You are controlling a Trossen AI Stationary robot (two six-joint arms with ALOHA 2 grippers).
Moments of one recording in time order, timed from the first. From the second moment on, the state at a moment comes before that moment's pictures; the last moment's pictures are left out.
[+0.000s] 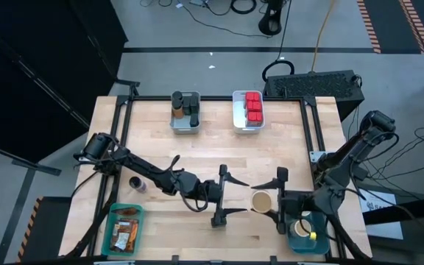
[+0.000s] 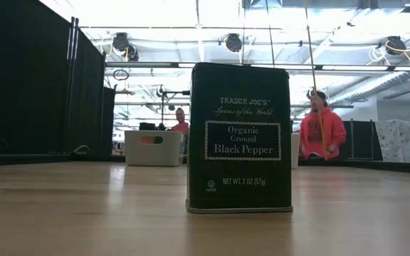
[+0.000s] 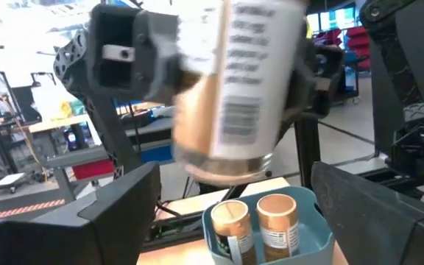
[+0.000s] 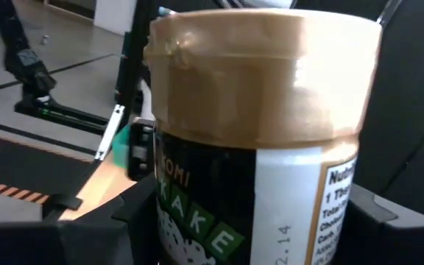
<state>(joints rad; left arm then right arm) -0.35 1.90 1.20 0.85 -0.17 0.23 0.82 1.23 0.88 0.29 0.86 -0.21</state>
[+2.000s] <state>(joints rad) -0.28 1.92 1.20 0.91 -0.10 0.24 0.64 1.31 0.88 0.38 0.73 -0.20</state>
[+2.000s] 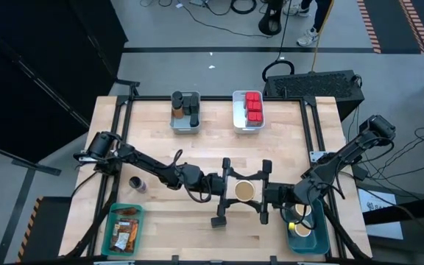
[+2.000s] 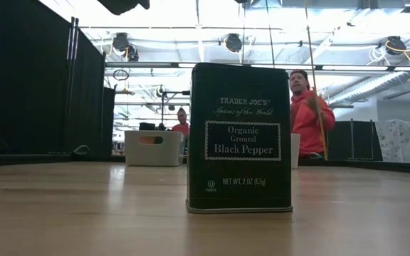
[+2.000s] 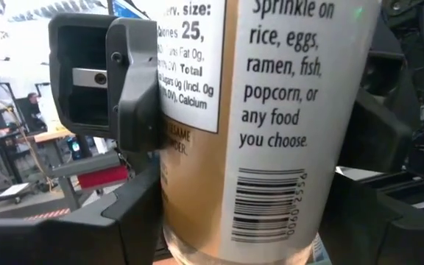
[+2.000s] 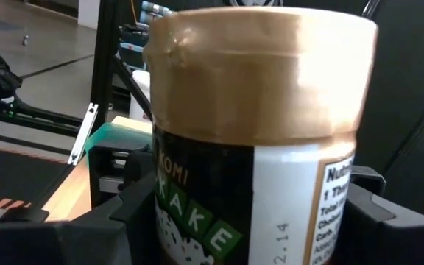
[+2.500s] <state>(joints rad) -0.31 1.92 1.20 0.69 -0.36 0.30 0.69 1.19 0.88 0.20 0.77 -0.01</state>
